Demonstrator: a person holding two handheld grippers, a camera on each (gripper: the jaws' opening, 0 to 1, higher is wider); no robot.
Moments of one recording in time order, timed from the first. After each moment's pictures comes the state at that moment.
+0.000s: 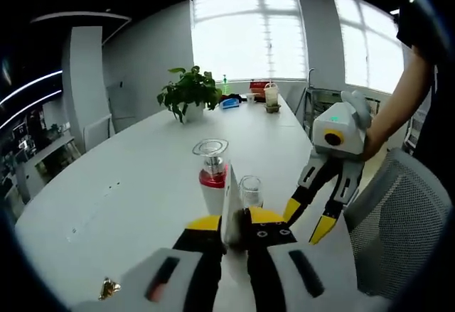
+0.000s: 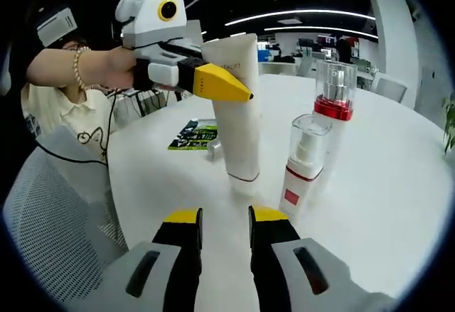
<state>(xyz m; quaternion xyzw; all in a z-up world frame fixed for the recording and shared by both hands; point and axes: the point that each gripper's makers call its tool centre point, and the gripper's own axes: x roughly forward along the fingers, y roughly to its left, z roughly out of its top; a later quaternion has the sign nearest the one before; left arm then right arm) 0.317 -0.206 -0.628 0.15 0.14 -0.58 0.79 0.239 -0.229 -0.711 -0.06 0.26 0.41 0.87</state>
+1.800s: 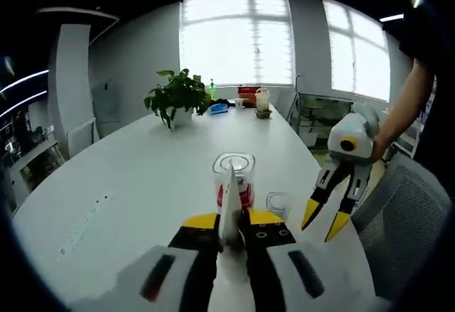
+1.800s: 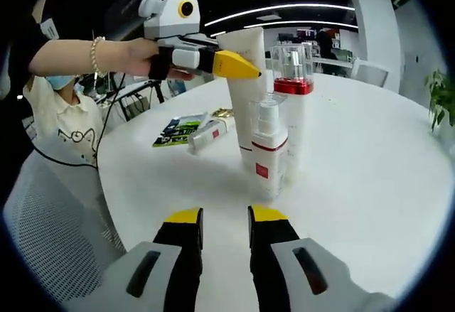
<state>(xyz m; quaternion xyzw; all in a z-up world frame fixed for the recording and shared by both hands) 0.349 -0.235 -0.627 0.14 0.14 -0.62 0.76 0.238 -0.260 -0.718 -0.04 0.28 0.36 0.89</state>
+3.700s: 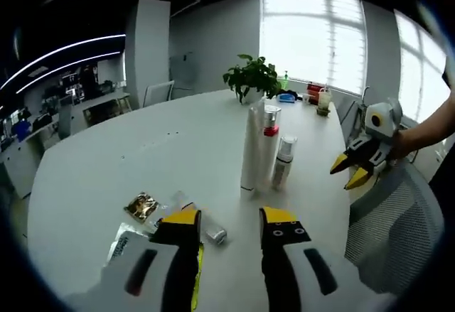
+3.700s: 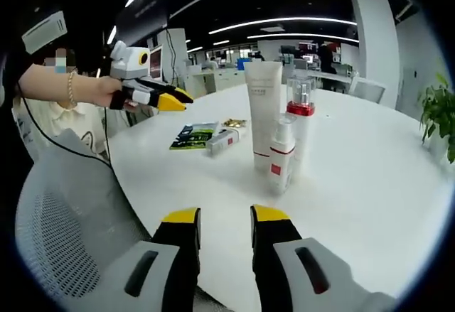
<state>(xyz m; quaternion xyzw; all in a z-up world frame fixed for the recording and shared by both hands) 0.291 -0.073 -0.637 0.07 0.22 -0.40 0.89 0.190 -0.264 -0.687 -0.06 0.24 0.36 0.90</state>
